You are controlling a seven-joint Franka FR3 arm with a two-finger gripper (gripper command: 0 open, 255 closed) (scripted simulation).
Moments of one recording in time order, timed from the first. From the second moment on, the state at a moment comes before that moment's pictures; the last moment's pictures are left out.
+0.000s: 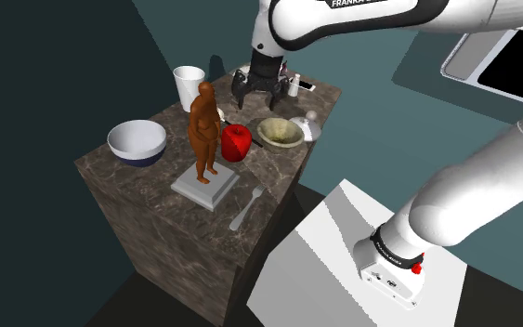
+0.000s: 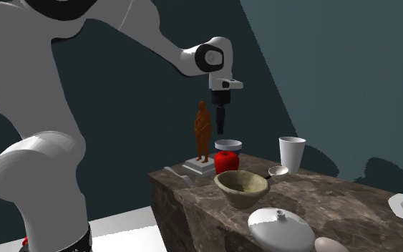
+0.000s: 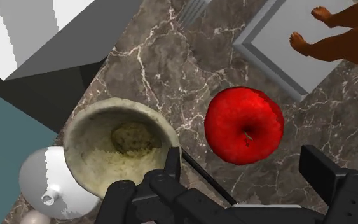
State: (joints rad) arm -0.08 -0.14 0.27 -2.08 0.07 1.99 0.74
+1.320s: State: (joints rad) arm -0.08 0.09 0.29 -2.03 0.05 2.13 0.91
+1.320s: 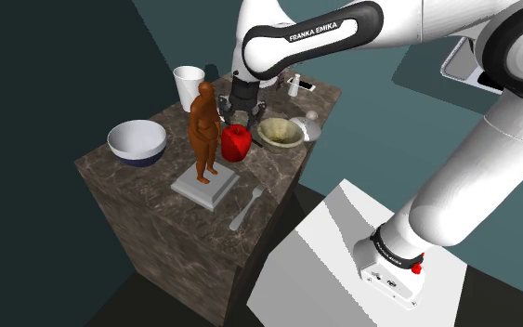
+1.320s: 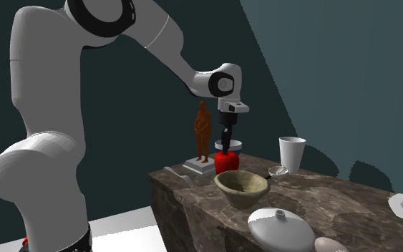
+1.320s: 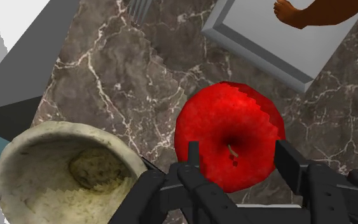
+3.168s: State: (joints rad) arm -0.08 0.02 0.29 -1.87 0.06 1.90 0.91
